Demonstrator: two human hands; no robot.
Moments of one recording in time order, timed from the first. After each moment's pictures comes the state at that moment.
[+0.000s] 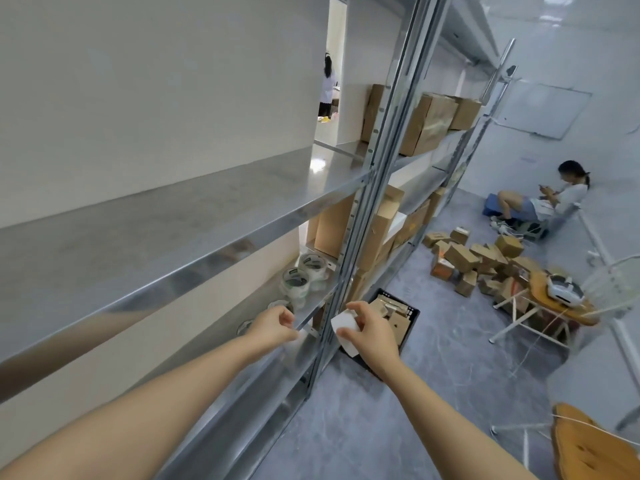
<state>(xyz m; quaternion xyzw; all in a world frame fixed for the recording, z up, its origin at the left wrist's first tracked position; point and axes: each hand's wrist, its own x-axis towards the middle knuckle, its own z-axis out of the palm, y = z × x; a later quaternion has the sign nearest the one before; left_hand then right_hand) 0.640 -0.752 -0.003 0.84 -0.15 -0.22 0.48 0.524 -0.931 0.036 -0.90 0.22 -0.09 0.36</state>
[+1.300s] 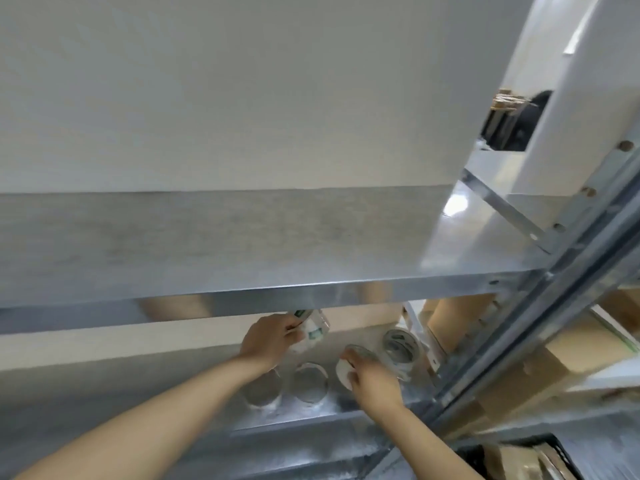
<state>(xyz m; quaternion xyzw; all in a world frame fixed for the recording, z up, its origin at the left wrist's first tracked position) 0.765 -0.806 -0.023 0.94 0.14 0.00 0.31 0.805 -1.029 -0.066 -0.95 -0.24 0.12 0.14</state>
